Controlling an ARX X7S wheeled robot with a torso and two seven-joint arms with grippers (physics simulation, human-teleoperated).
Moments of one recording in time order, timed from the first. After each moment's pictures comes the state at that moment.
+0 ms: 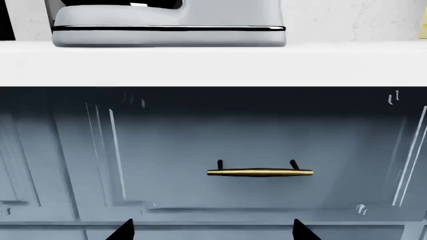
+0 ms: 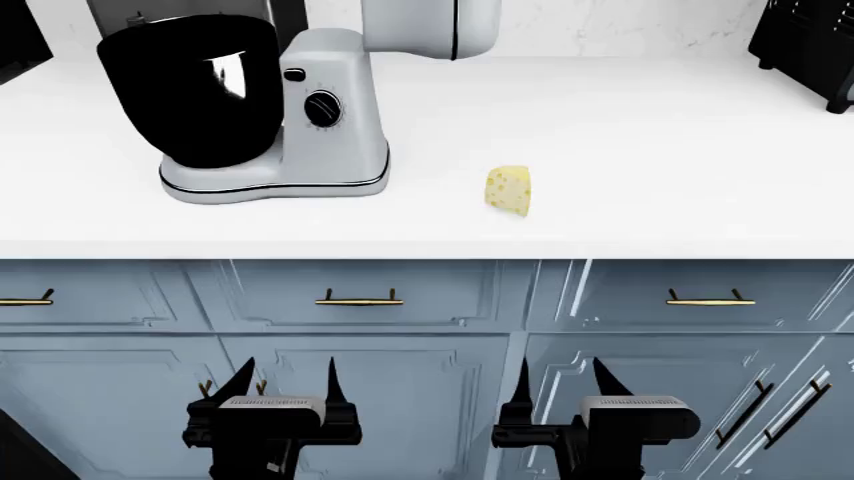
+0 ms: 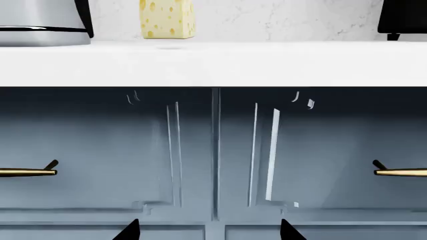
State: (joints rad) left arm 0.00 0.00 0.00 0.00 0.00 0.00 0.00; right arm 0.00 0.00 0.00 0.00 0.00 0.00 0.00
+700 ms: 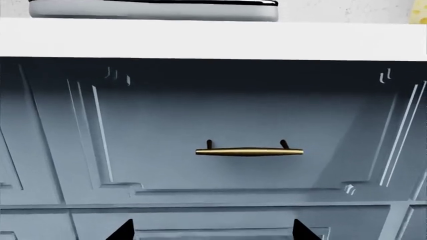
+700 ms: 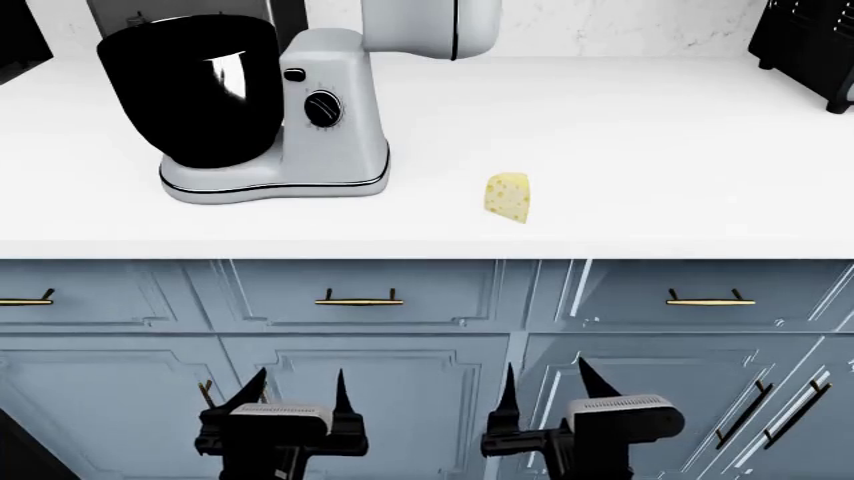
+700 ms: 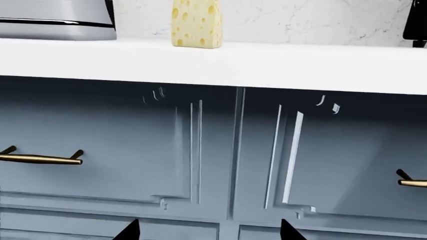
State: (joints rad) left arm 0.00 -0.06 0.08 -0.06 -0.07 0.02 -0.05; right arm -0.01 0.06 -0.10 -0.02 0.03 0.01 0.04
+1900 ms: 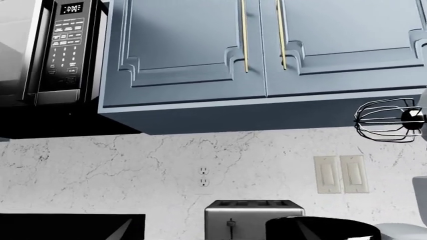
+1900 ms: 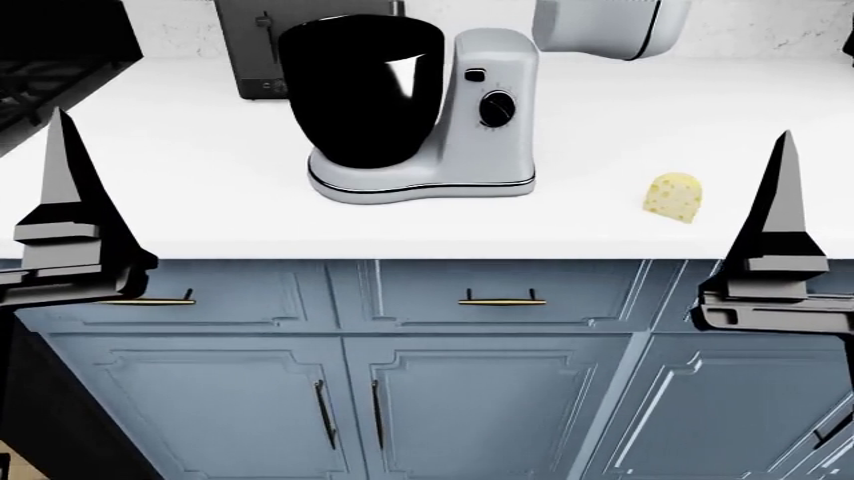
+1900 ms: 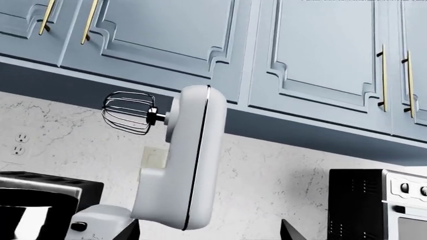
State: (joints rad) left arm -0.25 -0.85 -0.13 1.03 -0.88 -0.49 -0.79; right arm 0.28 1.29 -0.23 -1.03 0.87 0.17 1.09
